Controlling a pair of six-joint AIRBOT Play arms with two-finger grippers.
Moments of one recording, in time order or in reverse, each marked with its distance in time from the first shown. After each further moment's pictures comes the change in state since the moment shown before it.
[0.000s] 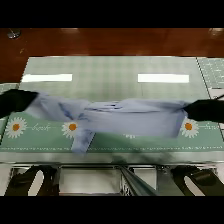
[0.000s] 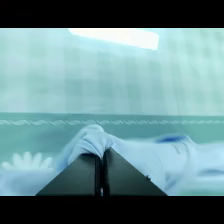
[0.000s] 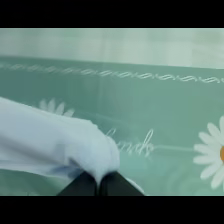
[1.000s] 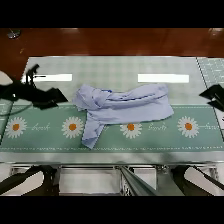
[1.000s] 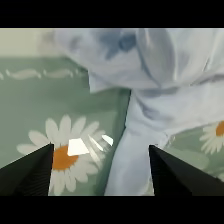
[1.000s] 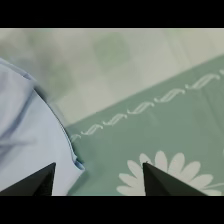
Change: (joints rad) left arm -0.029 -0.650 0.068 0.086 -0.112 0.023; right arm -0.812 -0.474 -0.064 0.397 -0.193 -0.402
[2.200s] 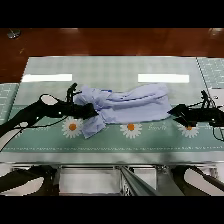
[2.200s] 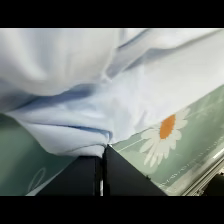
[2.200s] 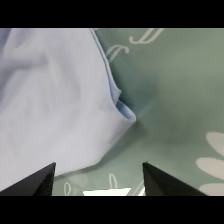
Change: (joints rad) left arm -0.402 -0.132 -0.172 -0.441 0.404 0.175; right arm 0.208 -0.052 -0.322 0.223 -0.141 -0.076
